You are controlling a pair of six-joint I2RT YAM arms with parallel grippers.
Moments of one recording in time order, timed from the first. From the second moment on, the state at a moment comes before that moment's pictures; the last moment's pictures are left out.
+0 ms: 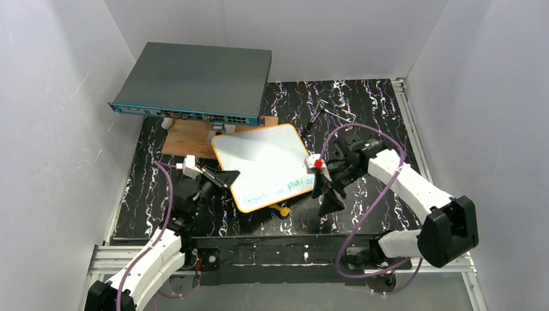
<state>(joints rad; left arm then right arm) -0.38 0.61 0.14 0.27 0.11 -1.14 0.46 1.31 1.05 -1.25 -1.04 -1.11</state>
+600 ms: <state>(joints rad) -0.38 0.58 0.15 0.26 -0.01 -1.06 1.03 1.55 0.94 -0.46 -0.37 -0.38</state>
